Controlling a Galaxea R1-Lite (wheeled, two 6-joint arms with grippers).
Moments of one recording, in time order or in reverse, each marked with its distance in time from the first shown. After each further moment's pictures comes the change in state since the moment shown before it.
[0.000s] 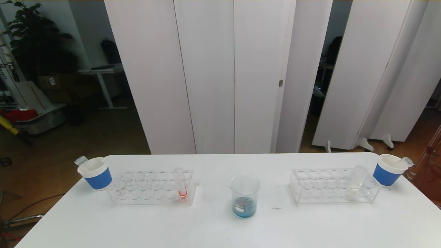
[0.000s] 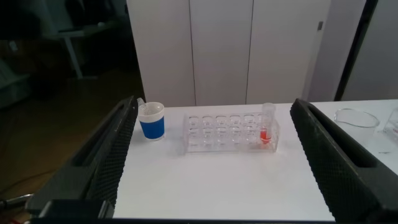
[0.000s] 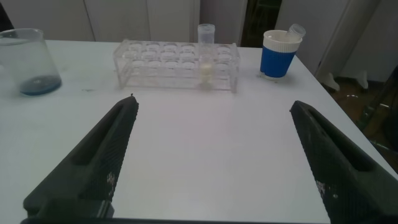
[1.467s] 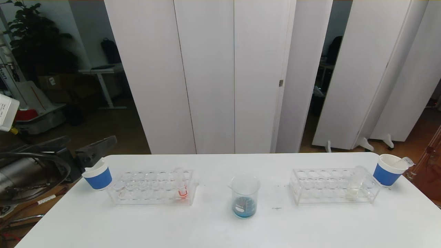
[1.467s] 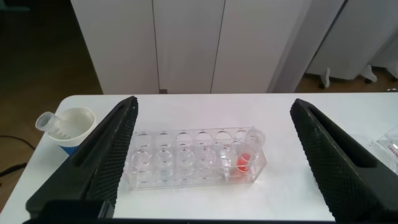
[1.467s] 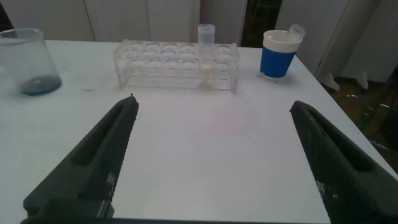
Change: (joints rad) left arm -0.120 0.963 -0.017 -0.671 -0.012 -0.129; right arm 0.000 0.000 0.000 0.000 0.000 0.000
